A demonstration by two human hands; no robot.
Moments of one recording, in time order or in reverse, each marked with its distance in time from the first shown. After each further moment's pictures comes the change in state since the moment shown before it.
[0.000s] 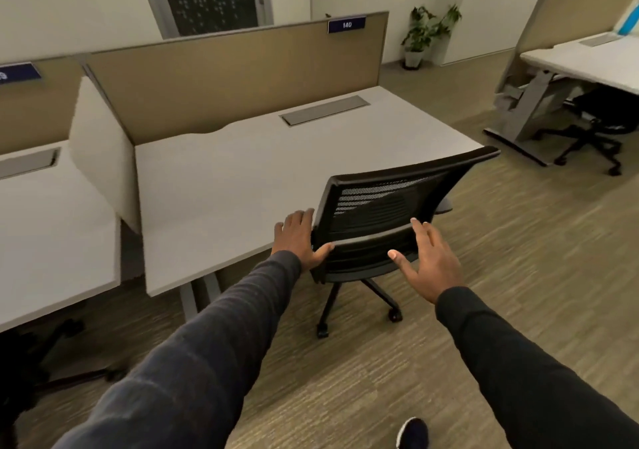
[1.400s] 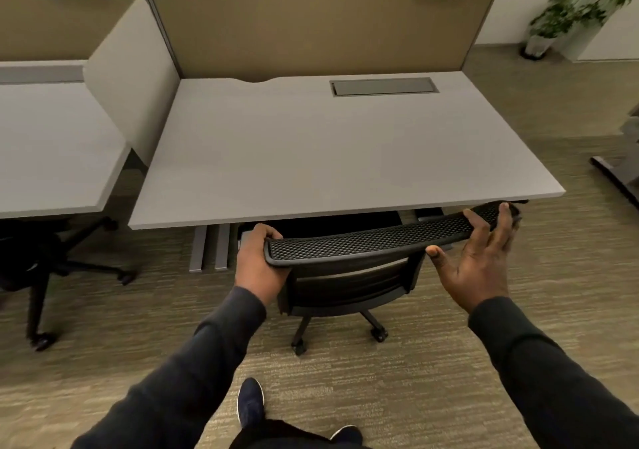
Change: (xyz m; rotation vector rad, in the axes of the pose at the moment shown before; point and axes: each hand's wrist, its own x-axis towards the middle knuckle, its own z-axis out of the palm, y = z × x) left_hand -0.027 0.124 0.000 -0.756 0.412 -0.637; right_hand 0.156 0.152 -0.038 0.161 0.040 -0.243
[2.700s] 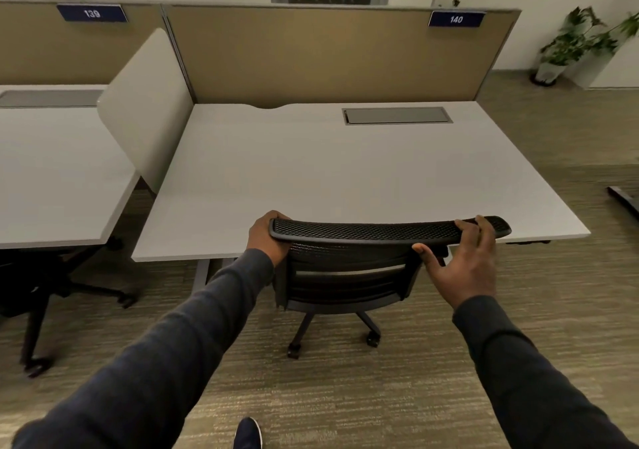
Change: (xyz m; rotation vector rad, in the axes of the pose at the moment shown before) left_hand 0.147 0.014 0.005 -0.093 -0.002 -0.189; right_hand 0.096 -0.023 0.058 -0.043 0.104 0.004
